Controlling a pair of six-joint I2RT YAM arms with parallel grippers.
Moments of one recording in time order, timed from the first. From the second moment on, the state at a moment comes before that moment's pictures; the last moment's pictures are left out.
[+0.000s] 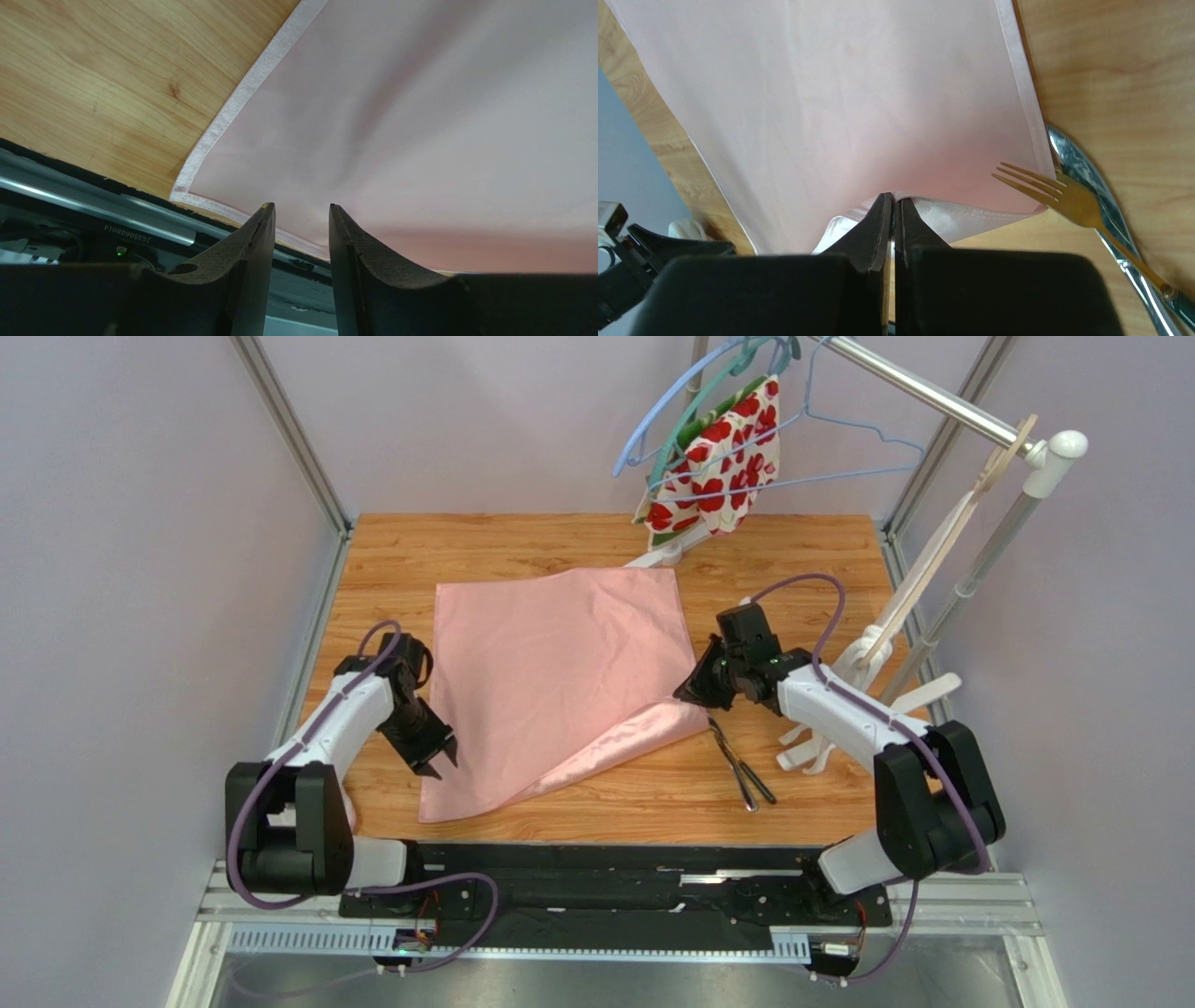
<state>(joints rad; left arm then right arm) -0.02 1.33 0.83 -0.98 0.03 -0.78 0.42 1.46 0.89 -0.34 -0.15 0.94</state>
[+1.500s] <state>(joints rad) 0.06 1.24 0.64 -1.08 -0.04 -1.22 0.38 1.49 0.96 -0.32 -0.19 0.86</state>
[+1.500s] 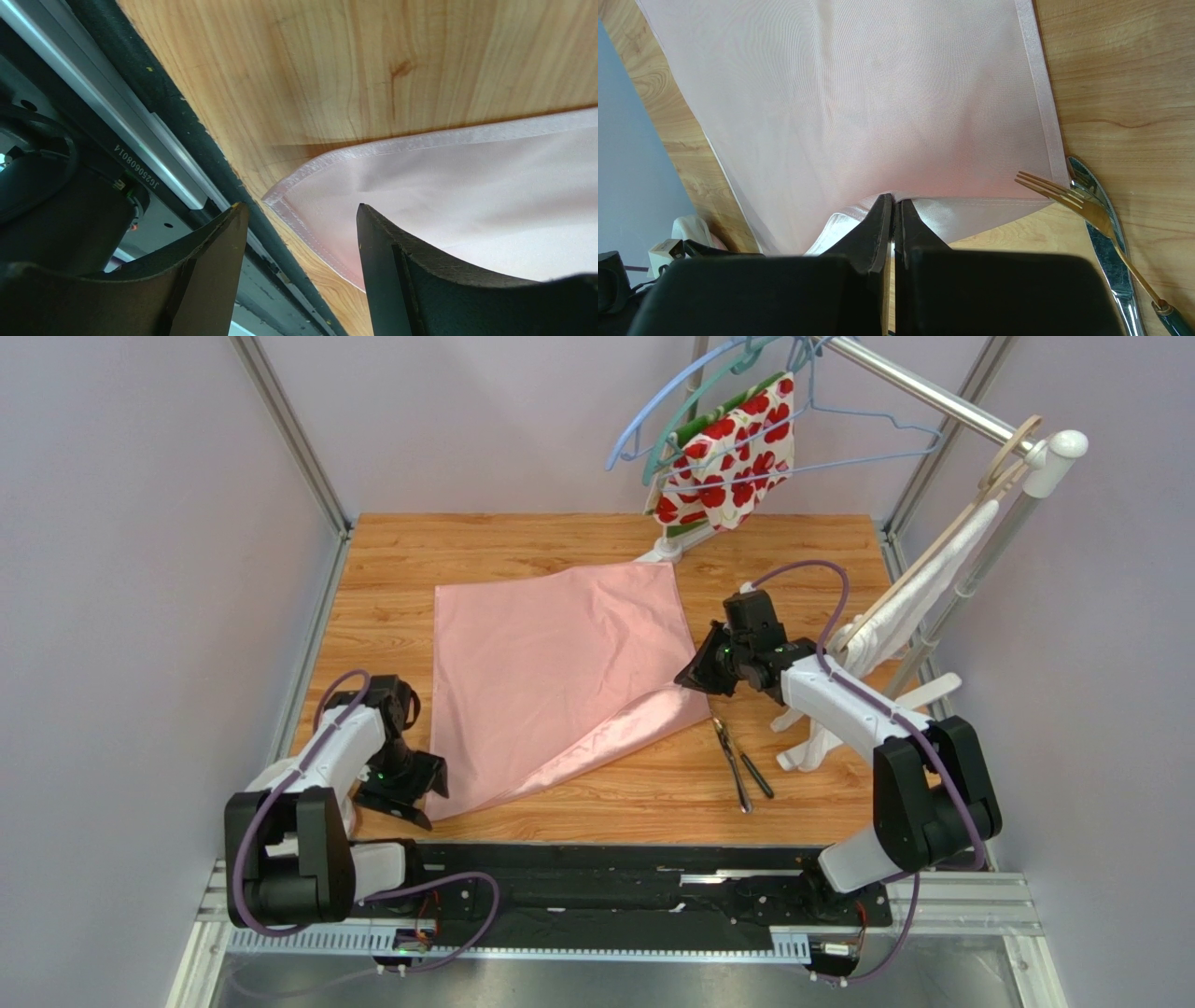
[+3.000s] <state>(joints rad) 0.07 1.33 0.66 -1.06 -0.09 -1.29 0.36 1.49 0.99 -0.31 -0.24 0.91</state>
